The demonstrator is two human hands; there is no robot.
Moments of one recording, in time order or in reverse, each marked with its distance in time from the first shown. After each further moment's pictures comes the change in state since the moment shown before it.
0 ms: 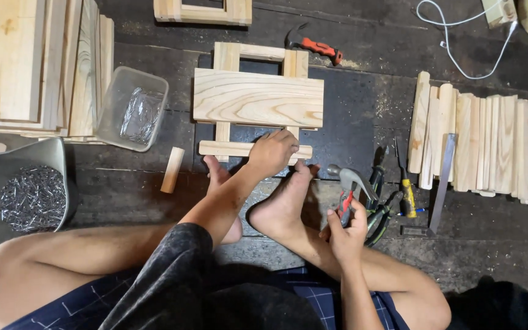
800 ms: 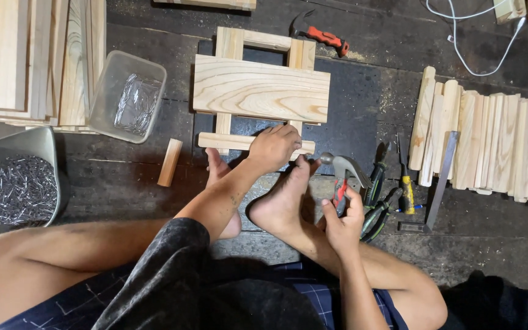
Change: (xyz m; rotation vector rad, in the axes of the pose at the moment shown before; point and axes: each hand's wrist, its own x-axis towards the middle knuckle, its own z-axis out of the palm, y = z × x) left_hand -0.001 -0.003 0.005 0.007 0.102 0.065; right_hand 0.012 -0.015 0.023 -0.399 -0.003 -0.141
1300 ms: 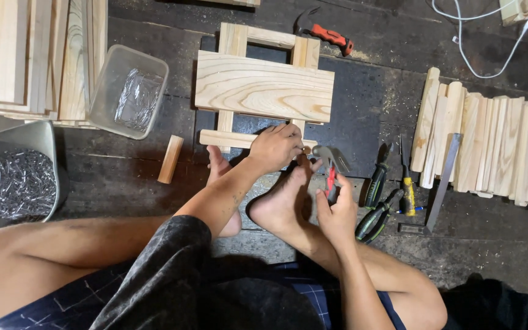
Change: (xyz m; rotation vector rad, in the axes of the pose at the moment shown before) left_hand -0.002 0.002 -0.007 -0.040 -0.041 0.022; right_hand 0.015 -0.053 0.016 -0.345 -0.149 0.094
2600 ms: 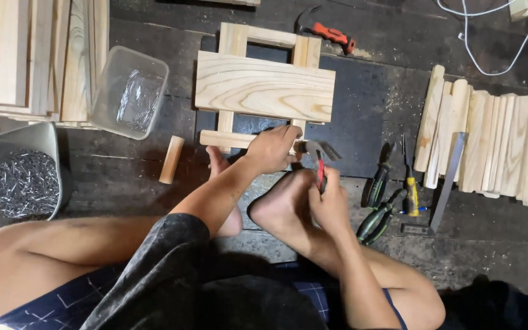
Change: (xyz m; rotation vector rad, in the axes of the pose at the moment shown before) left_hand 0.000 0.009 -0.035 -0.050 -0.294 -0.074; right_hand 0.016 0.003 0.012 -0.056 0.015 -0.170
